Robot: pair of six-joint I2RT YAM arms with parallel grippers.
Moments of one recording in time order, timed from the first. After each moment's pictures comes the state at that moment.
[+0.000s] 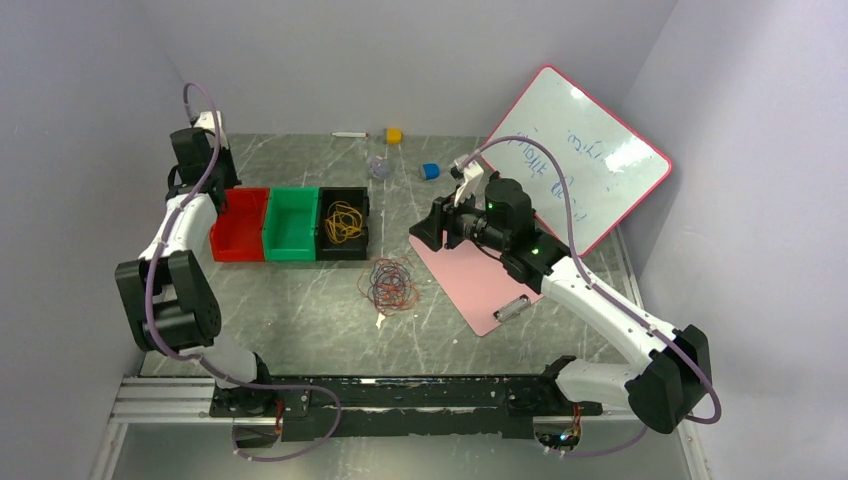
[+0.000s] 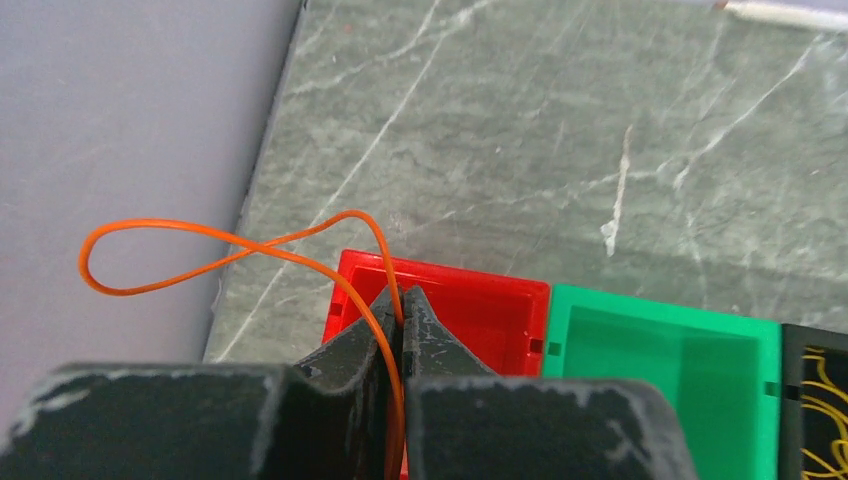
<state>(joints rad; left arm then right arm) 0.22 1.58 1.20 -0.07 0.00 0.05 0.65 1.19 0.98 -0.07 -0.31 0.26</state>
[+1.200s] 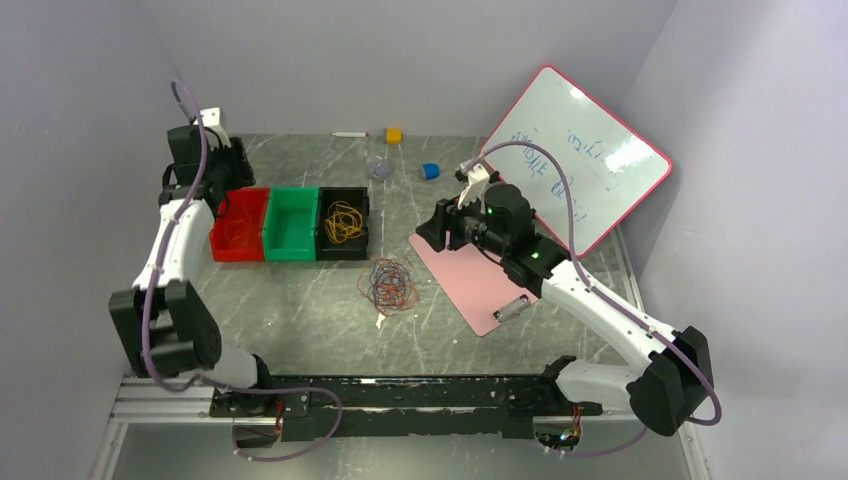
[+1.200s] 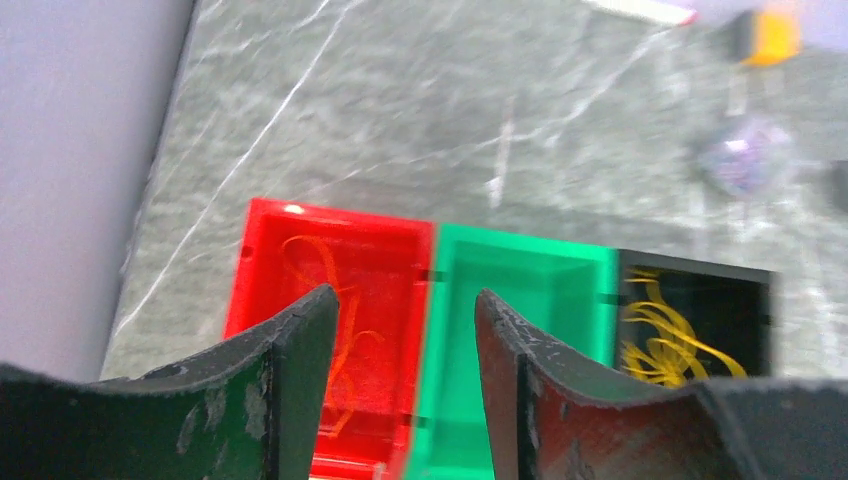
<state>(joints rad) 0.20 1.51 1.22 -0.26 0.08 -0.07 0.65 1.18 0.93 -0.06 -0.21 0.27</state>
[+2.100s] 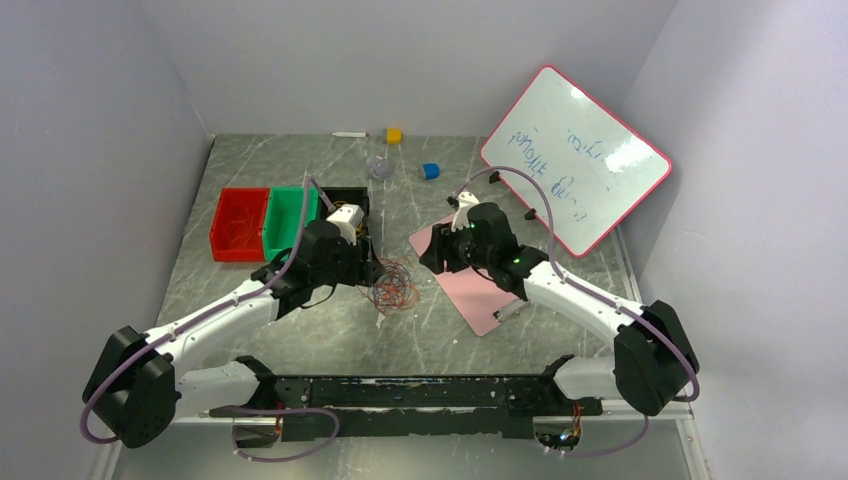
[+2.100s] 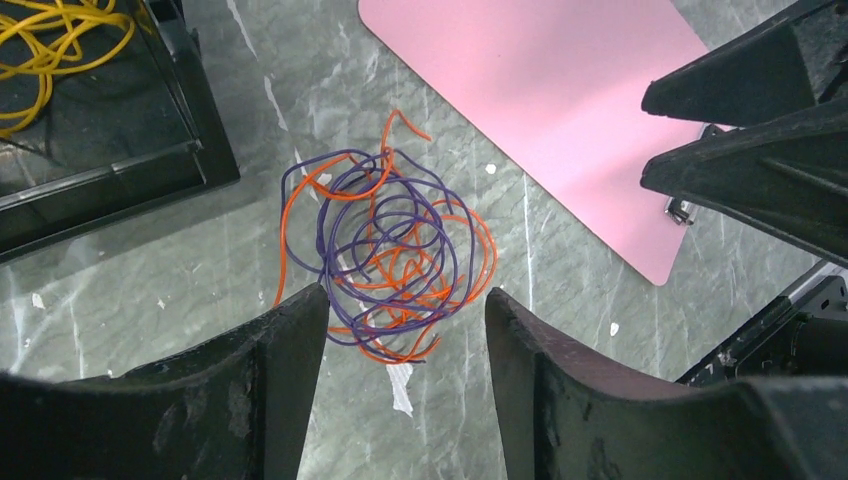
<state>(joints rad) -0.64 1.13 0.64 -0.09 0.07 -0.47 0.64 1.29 0.78 -0.05 -0.21 0.35</state>
